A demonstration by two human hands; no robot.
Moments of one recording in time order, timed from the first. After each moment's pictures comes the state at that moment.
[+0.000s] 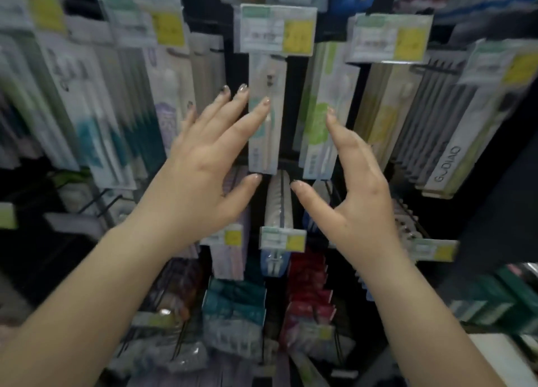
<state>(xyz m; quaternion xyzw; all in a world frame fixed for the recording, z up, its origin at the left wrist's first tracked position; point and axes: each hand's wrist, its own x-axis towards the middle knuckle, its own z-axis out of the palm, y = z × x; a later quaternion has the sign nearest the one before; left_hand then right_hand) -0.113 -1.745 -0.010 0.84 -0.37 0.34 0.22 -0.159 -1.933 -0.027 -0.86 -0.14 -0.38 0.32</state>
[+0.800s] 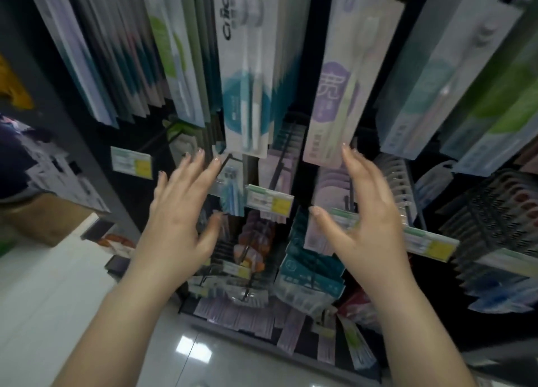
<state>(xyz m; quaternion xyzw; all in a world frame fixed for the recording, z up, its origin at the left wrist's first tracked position) -0.100 -1.551 -0.116 0.93 -0.13 0.23 0.27 -0.102 -1.782 -0.087 -0.90 -0.13 -0.23 0.36</state>
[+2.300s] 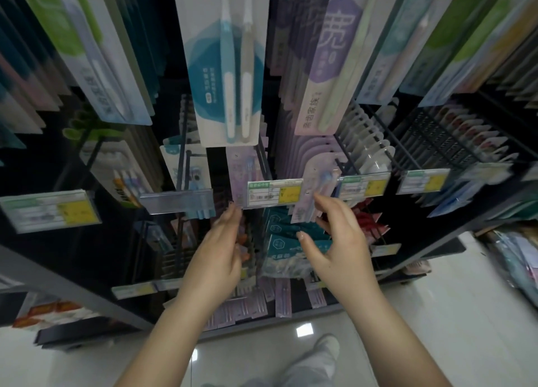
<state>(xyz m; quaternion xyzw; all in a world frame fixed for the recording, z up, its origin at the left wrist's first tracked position) -0.022 -1.538 -0.237 0.89 -0.29 -0.02 0.36 -0.100 -1.714 -0.188 -0.91 0.06 -0.24 0.34</state>
